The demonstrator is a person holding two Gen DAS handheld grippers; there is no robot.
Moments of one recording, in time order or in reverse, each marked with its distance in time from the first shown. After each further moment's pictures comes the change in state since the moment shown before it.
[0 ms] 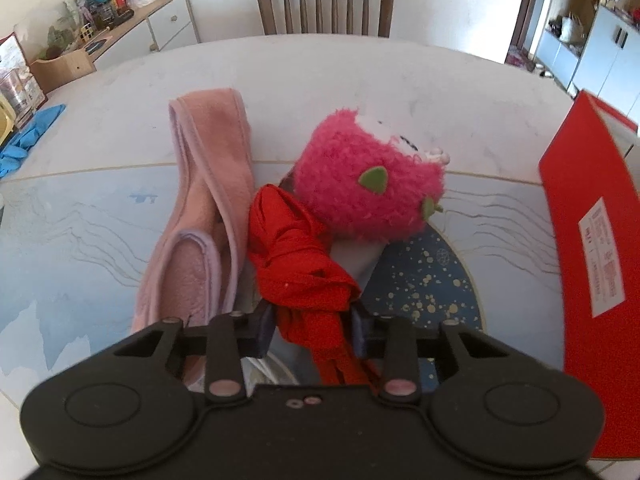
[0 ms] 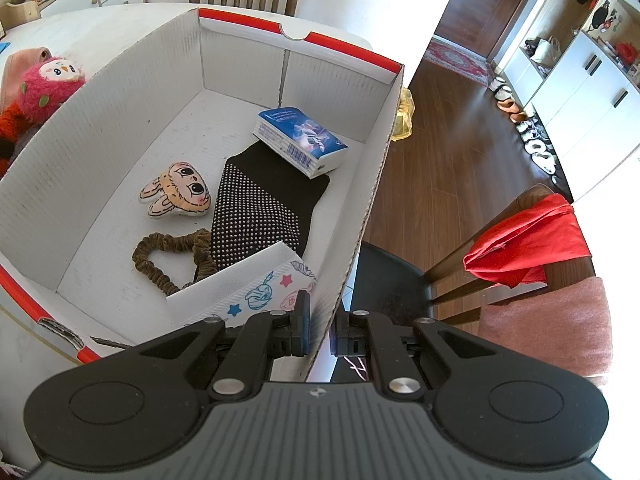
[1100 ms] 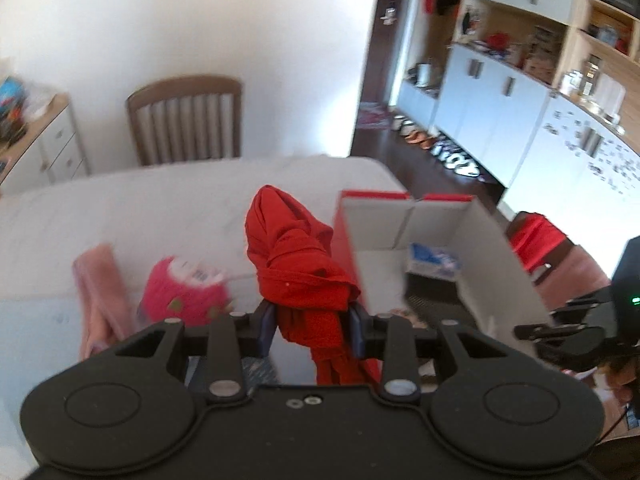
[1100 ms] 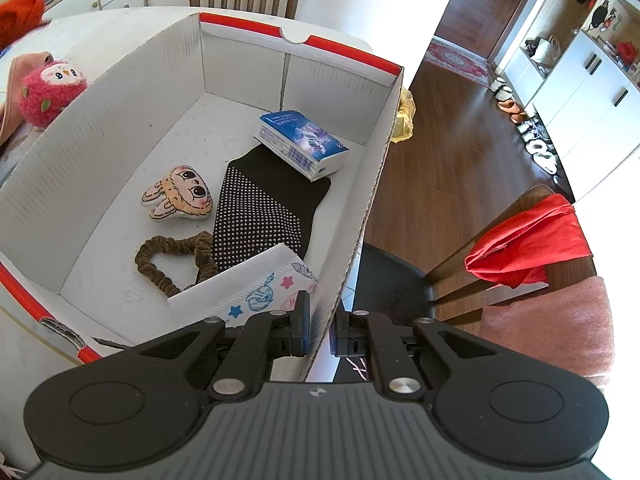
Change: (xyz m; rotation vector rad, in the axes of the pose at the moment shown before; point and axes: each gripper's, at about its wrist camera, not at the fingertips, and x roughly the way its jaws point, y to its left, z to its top) left arm -0.139 -0.081 0.014 0.224 -0.263 -0.347; right arm -0.002 0.001 0.001 0.002 -0.003 0.004
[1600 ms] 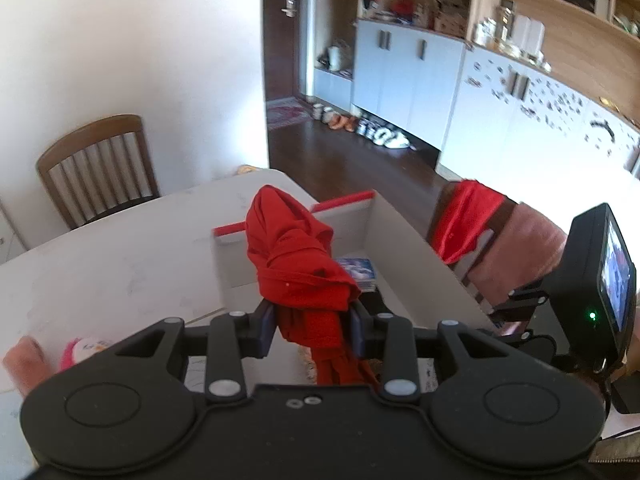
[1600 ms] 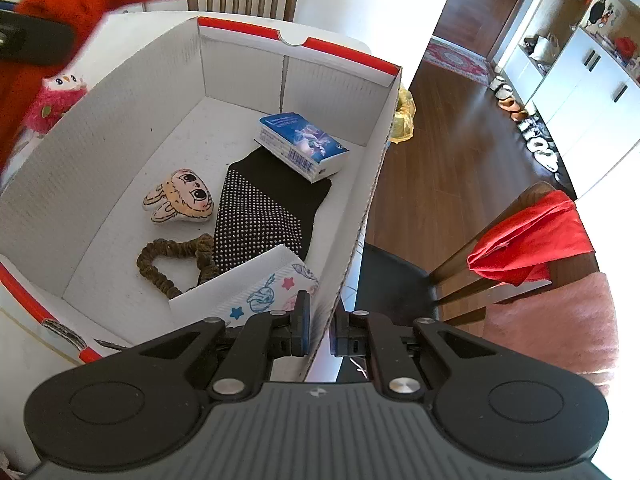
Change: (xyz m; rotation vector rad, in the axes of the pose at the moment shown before) left arm 0.045 -0.092 0.025 0.247 0.019 -0.140; right arm -0.001 0.000 0.000 0.018 -0.006 0.010
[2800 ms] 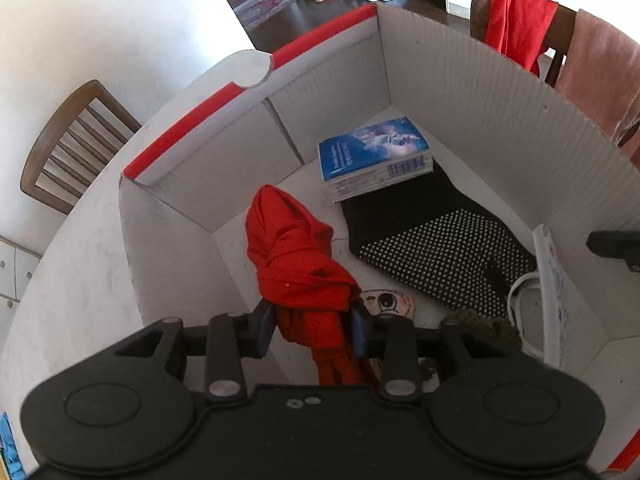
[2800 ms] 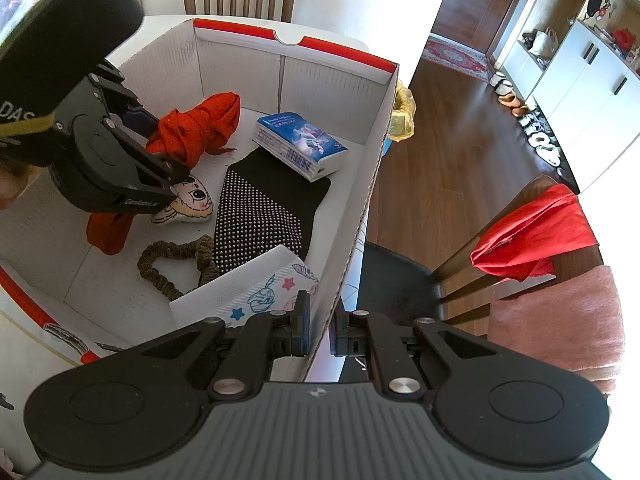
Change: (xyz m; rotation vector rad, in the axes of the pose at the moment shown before) left arm 0.146 -0.027 -0.021 0.320 0.384 0.178; right arm 0.002 -0.001 -0.001 0.018 -0.002 0.010
